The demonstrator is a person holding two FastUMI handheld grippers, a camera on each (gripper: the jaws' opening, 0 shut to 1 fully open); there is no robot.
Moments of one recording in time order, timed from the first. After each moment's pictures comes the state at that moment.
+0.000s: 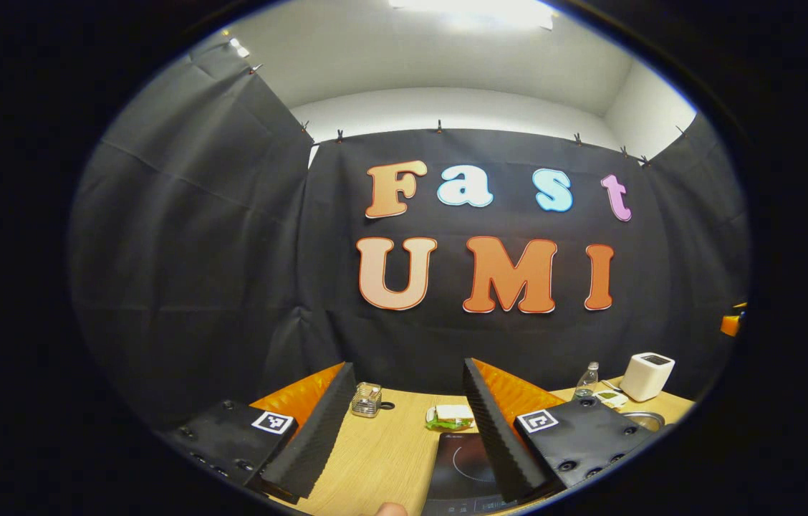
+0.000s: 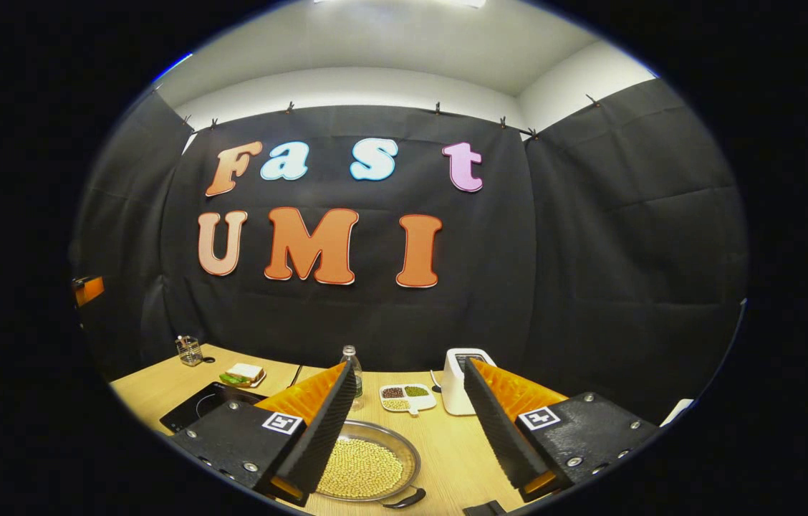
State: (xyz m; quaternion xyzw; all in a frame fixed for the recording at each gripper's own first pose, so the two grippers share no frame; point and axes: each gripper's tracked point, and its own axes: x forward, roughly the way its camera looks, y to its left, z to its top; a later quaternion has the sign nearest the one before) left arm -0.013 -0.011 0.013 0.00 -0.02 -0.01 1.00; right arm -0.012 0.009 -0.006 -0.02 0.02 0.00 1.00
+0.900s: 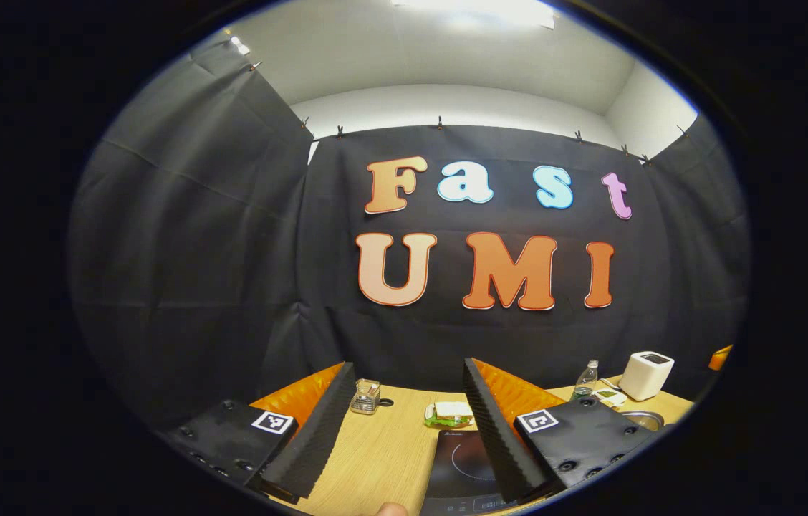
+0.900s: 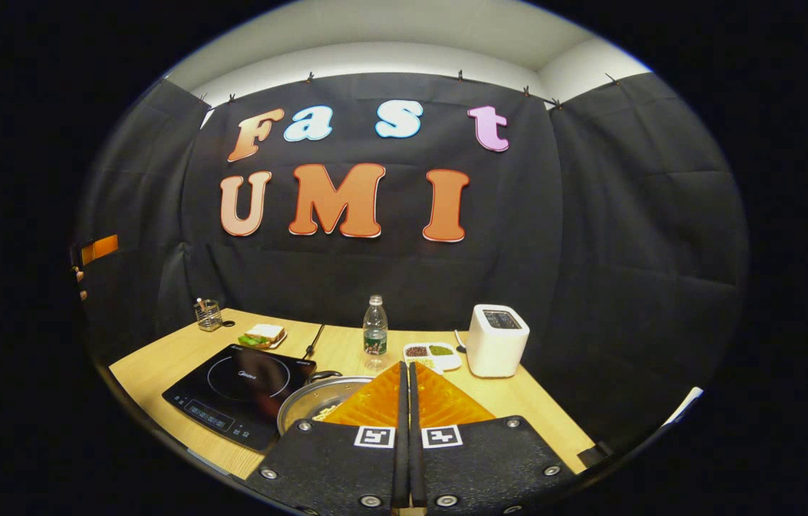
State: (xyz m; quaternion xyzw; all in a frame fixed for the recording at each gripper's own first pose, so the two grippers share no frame) left arm -0.015 -0.010 0.006 0.00 -0.01 -0.01 1.00; right arm -0.027 0.039 -0.092 -0.02 0.11 0.05 0.99
